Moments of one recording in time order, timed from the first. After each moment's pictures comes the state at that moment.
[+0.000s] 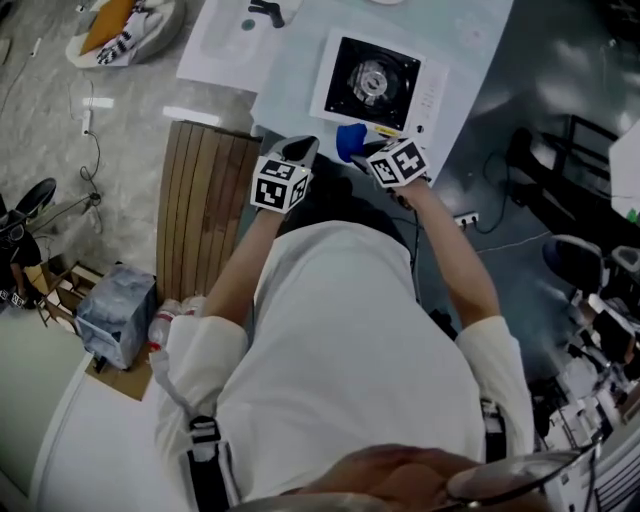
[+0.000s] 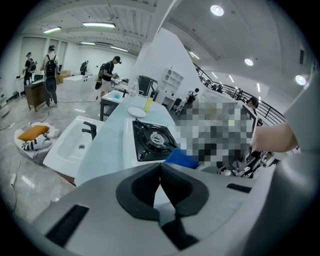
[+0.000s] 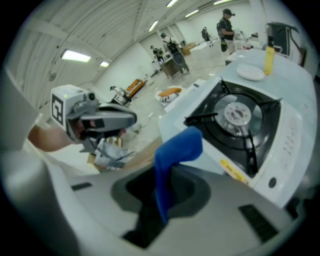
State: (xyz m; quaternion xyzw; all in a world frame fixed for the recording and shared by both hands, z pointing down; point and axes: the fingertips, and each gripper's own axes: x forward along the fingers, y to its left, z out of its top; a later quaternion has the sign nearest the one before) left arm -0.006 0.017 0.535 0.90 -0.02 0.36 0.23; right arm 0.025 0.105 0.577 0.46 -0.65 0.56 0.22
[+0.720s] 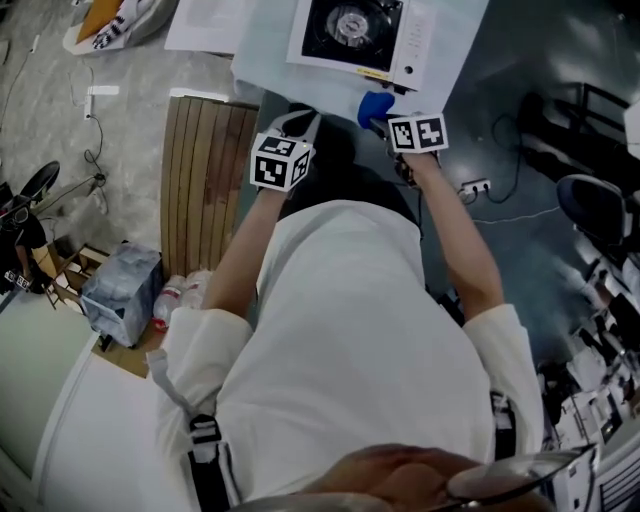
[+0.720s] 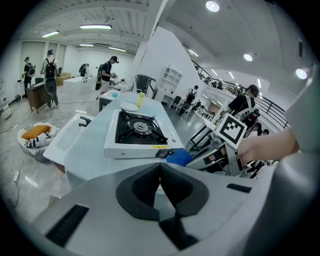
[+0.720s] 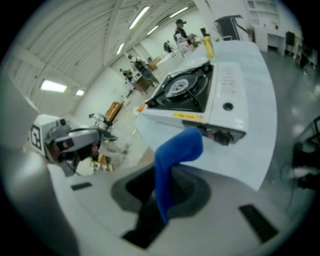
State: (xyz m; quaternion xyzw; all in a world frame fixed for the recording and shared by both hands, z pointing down) left arm -0.014 0.099 0.550 0.90 -0.03 0.38 0.23; right arm 0.060 0.205 0.632 0.57 -0.54 0.61 0.11
